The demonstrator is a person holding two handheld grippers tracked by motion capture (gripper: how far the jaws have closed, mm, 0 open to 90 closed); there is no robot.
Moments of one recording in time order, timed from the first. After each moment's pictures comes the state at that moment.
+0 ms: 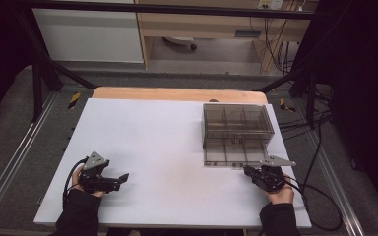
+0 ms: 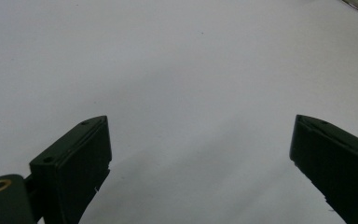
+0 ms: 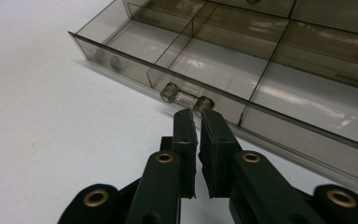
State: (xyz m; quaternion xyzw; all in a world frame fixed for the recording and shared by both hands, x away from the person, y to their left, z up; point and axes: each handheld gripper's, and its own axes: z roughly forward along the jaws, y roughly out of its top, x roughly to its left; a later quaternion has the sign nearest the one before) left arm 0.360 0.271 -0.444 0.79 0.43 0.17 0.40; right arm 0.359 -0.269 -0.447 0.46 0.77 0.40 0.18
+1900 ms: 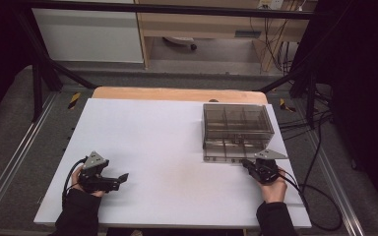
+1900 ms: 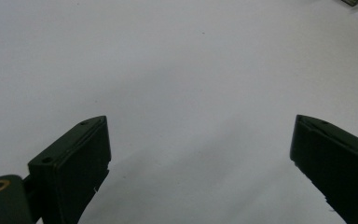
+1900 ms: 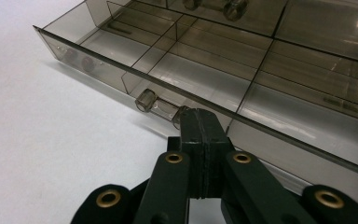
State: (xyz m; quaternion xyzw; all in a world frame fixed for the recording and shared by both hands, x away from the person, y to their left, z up) left arm 0.361 0.273 -0.444 0.79 0.43 0.17 0.40; right arm 0.385 -0.262 -0.454 0.47 0.76 0.39 0.21
